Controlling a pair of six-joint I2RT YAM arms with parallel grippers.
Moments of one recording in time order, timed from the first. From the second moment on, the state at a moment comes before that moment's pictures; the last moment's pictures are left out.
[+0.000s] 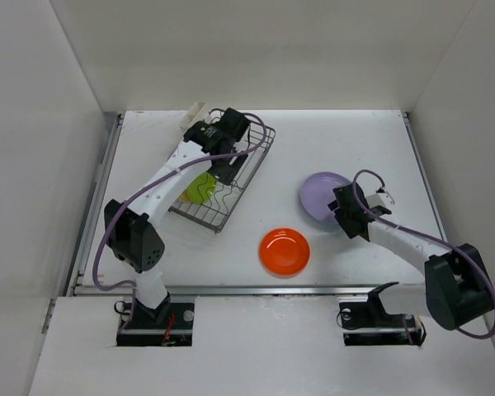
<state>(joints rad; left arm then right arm) -0.60 1.76 1.78 -1.17 -0.44 0.05 0.37 1.29 0.63 -0.37 0.51 1.31</state>
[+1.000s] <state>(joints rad) -0.59 1.83 1.73 -1.10 -0.55 0.08 0.39 1.23 0.76 -0.33 0.48 0.98</state>
